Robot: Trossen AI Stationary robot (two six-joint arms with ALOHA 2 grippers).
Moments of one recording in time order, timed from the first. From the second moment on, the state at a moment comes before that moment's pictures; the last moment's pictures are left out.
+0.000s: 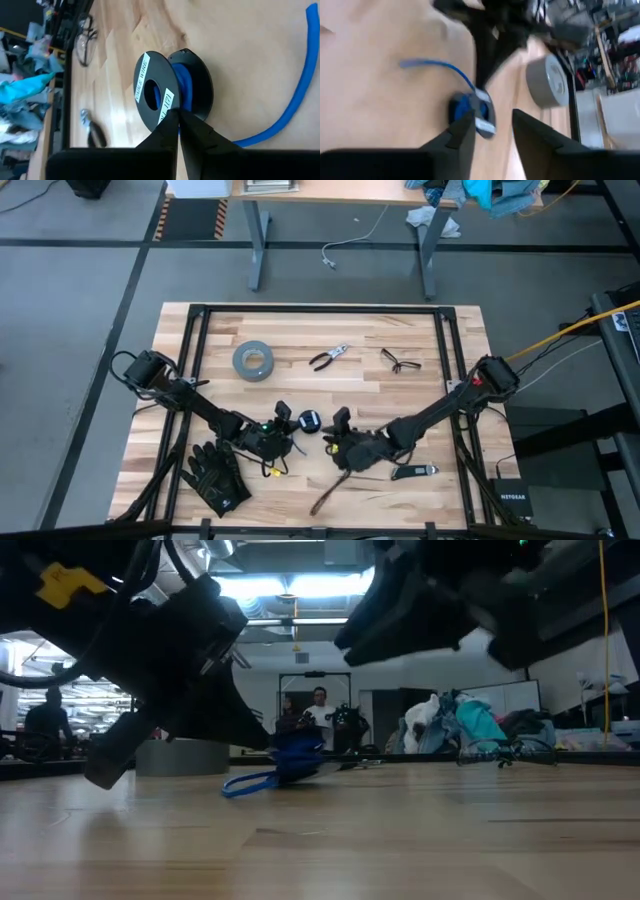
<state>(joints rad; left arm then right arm) -0.49 1.76 0.72 0.25 -0.75 0.48 0.48 1.80 1.06 0.01 0.66 -0.43</state>
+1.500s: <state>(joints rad) -0.50 1.75 0.72 0.32 -0.61 0.31 0.39 1.84 1.05 -0.06 0.37 -0.46</state>
